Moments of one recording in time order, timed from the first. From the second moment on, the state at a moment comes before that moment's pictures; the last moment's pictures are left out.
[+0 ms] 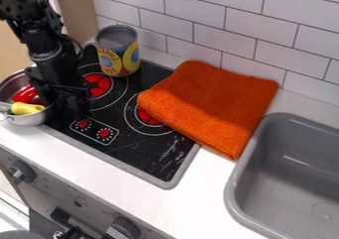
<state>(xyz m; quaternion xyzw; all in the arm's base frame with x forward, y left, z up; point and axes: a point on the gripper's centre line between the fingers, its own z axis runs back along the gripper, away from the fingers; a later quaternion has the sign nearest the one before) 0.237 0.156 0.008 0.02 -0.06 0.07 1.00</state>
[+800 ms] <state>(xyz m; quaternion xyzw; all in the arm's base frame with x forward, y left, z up) 0.233 0.148 0.007 0.07 -0.09 0.02 0.99</state>
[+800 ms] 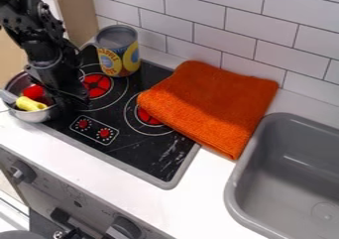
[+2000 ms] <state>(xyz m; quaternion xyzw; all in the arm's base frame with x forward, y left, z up) 0.180 0.029 0.020 0.06 -0.07 -0.07 0.99</state>
